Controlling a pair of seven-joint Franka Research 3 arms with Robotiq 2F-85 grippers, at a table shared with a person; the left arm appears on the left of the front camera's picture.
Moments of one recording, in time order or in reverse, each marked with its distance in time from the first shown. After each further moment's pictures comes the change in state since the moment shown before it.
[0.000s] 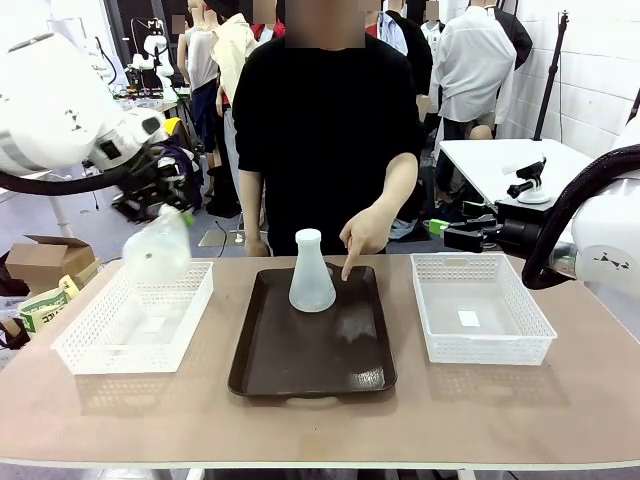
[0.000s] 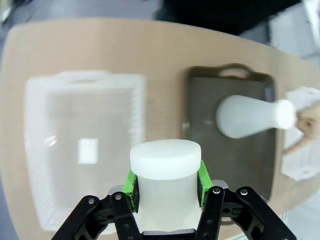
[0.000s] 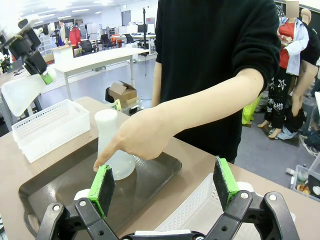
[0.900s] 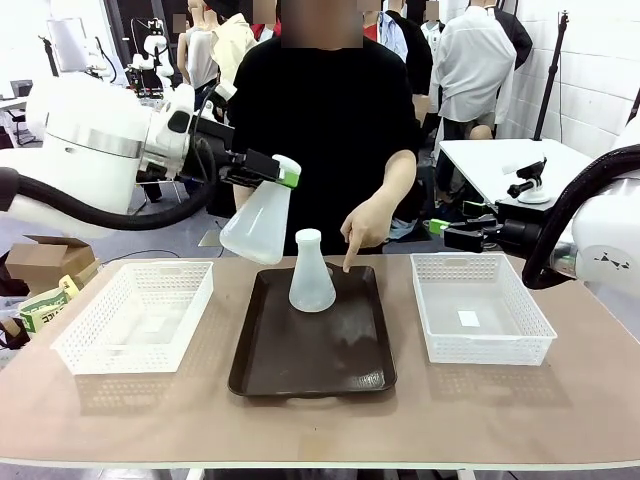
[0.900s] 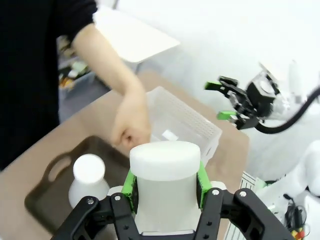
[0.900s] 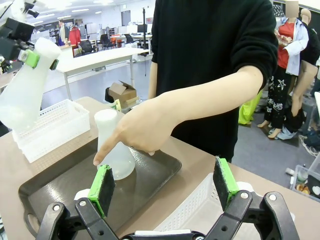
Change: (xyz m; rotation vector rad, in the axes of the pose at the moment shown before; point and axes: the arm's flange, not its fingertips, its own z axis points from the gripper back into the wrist) left arm -0.044 -0.098 -0.015 -0.752 -0.360 -0.675; right arm 0.000 0.000 0.000 -0.001 0.000 0.001
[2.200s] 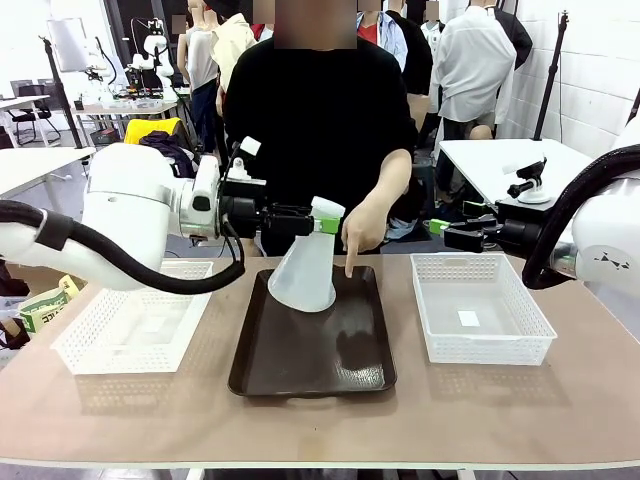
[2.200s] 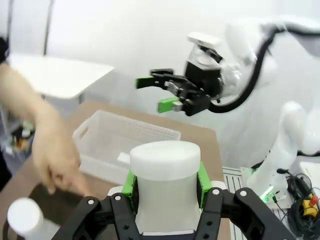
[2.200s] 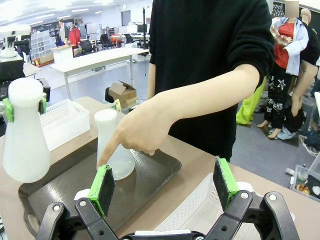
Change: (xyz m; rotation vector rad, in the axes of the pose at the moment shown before) left arm -0.069 -0.016 -0.067 -0.306 -0.147 -0.253; right arm 0.000 0.000 0.000 0.000 0.000 0.000
